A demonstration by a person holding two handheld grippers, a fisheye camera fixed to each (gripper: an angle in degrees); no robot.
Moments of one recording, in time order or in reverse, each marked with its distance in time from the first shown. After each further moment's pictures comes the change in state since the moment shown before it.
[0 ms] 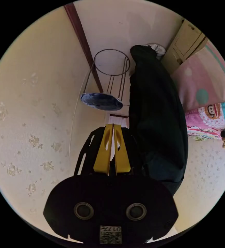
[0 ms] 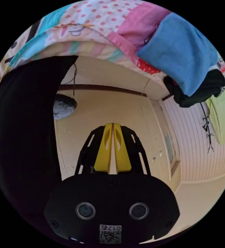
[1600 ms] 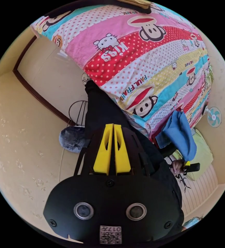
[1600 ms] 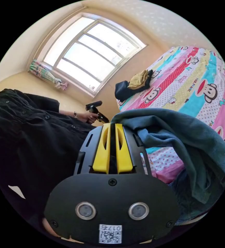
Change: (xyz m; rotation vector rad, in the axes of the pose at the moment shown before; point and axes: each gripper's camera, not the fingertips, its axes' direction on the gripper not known) left arm 0.261 0.071 0.396 0.724 -0.426 0.584; right arm 0.207 0.203 -0.025 1.406 -0.825 -1.284
